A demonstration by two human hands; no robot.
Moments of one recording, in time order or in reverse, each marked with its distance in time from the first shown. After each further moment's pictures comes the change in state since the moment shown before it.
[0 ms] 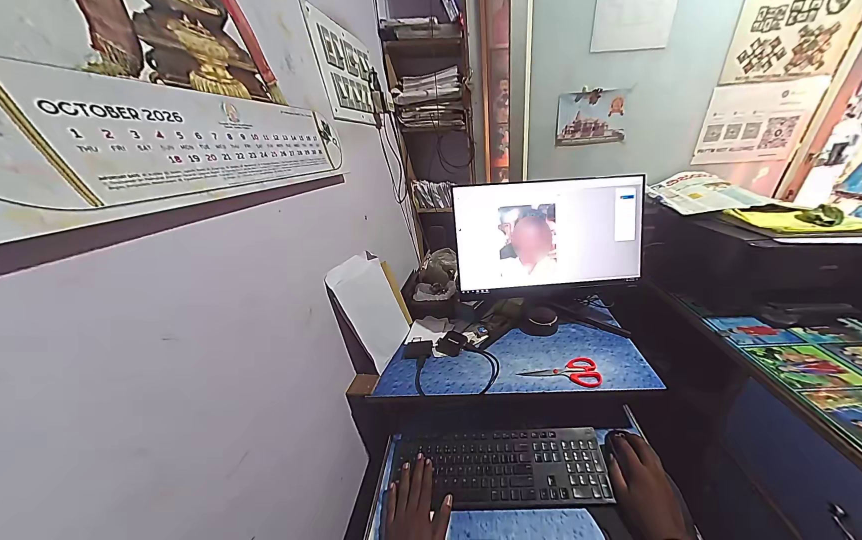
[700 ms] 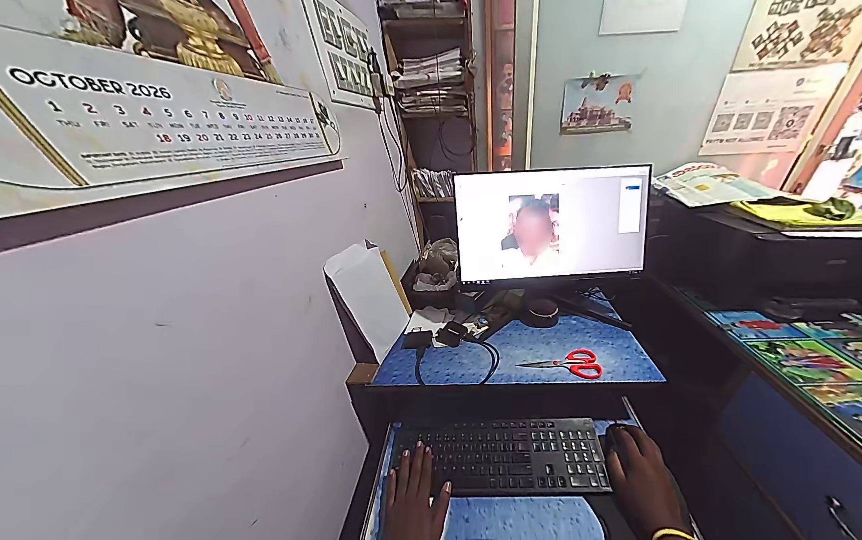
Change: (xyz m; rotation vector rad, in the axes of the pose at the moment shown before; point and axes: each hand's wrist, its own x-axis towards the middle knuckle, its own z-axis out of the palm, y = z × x) left_hand 0.000 -0.001 0.005 0.041 0.030 0.005; right_hand 0.000 -0.004 -0.003 -0.034 0.008 0.025
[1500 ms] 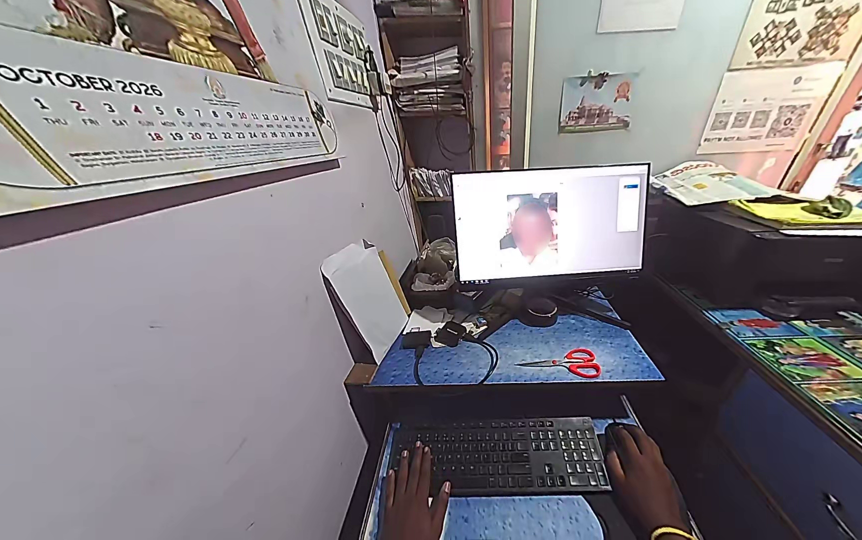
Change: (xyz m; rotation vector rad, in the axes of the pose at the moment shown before) left_hand 0.000 0.000 0.000 -0.008 0.003 -0.006; right_hand 0.001 0.003 0.001 -0.025 -0.012 0.000
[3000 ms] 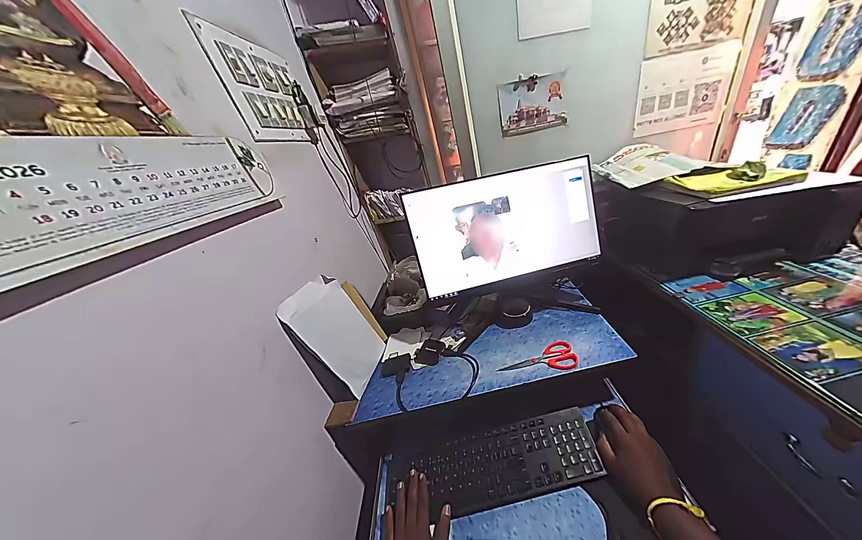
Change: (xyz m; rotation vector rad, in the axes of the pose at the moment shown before) left_hand 0.001 0.008 -0.019 -0.019 -0.076 0.009; right_hand 0.002 -0.002 -0.007 0.000 -0.041 0.026
